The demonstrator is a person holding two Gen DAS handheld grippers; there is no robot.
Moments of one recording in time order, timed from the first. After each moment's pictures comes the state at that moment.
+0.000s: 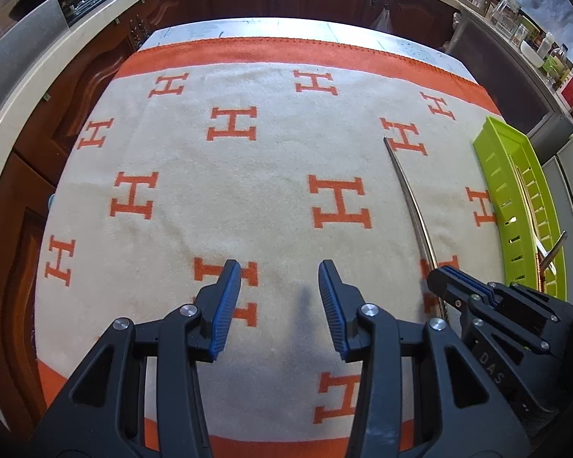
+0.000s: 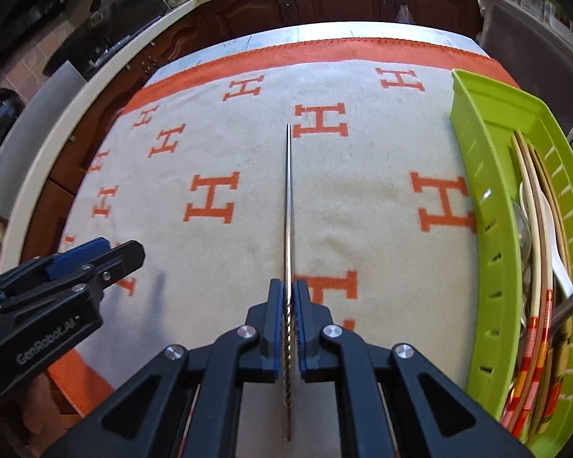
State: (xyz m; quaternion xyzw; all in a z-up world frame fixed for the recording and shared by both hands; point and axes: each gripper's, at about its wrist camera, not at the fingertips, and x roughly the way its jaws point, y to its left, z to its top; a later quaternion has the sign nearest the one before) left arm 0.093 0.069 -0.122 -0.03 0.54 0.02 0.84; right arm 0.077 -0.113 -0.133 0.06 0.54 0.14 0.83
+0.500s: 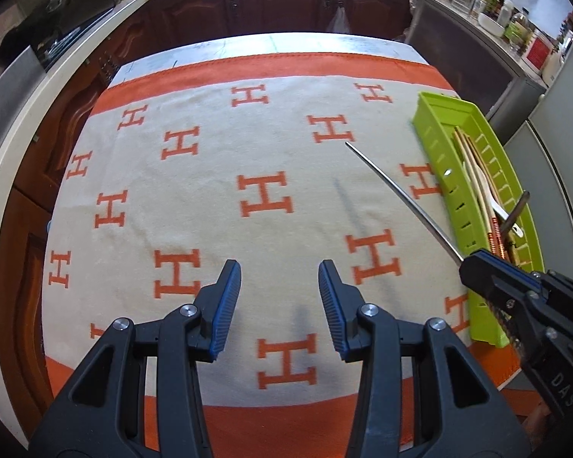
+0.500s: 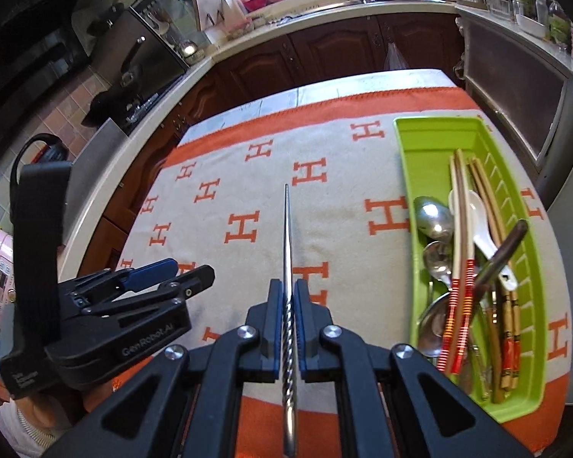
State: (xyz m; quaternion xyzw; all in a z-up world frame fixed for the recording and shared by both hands) left arm 0.061 0.003 -0.088 0.03 0.53 -0.03 0.85; right arm 0.019 -0.172 -0.068 0.13 0.46 0.16 0.86
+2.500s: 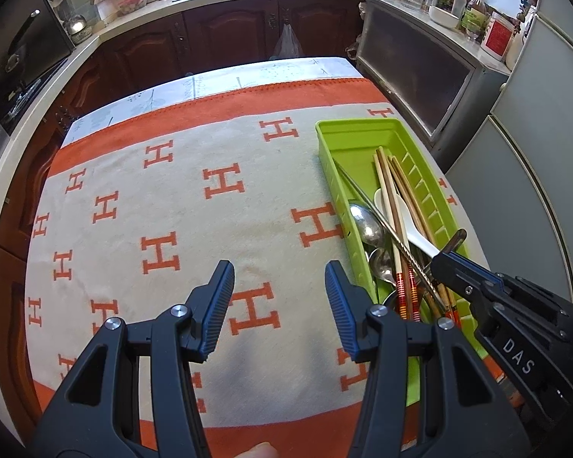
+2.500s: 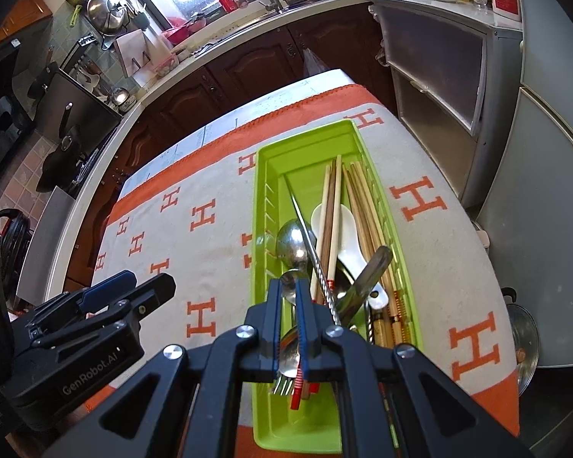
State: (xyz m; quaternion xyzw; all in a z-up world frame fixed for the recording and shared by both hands) left arm 0.083 -0.109 -0.059 0.06 0.50 -0.08 0.86; right arm 0.030 -0.278 -0.075 0.19 0.46 0.06 0.86
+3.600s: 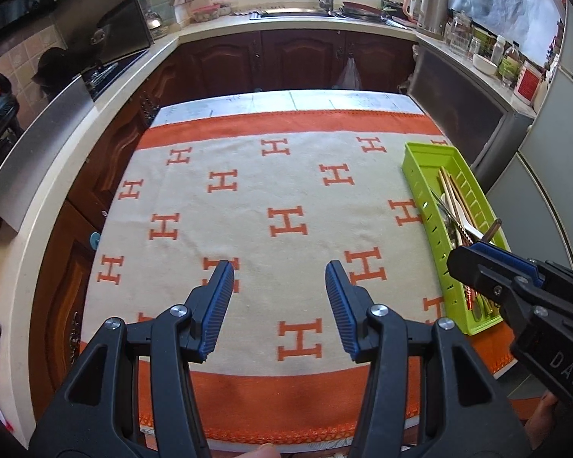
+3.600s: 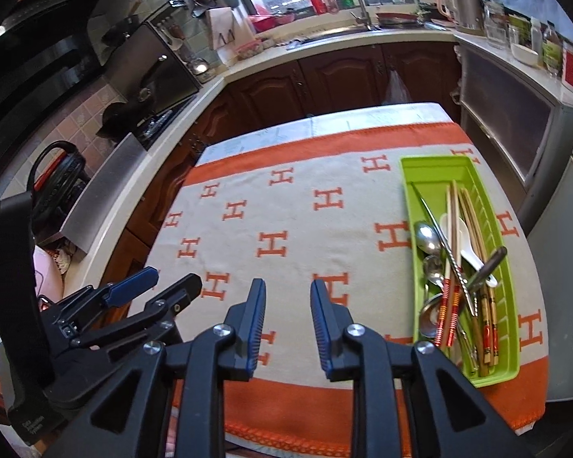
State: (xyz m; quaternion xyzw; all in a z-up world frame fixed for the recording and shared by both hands) left arm -0.006 0.021 -0.008 0.02 0.45 0.01 0.89; right arm -0.016 -0.150 -0.007 0.12 0.43 0.16 0.88
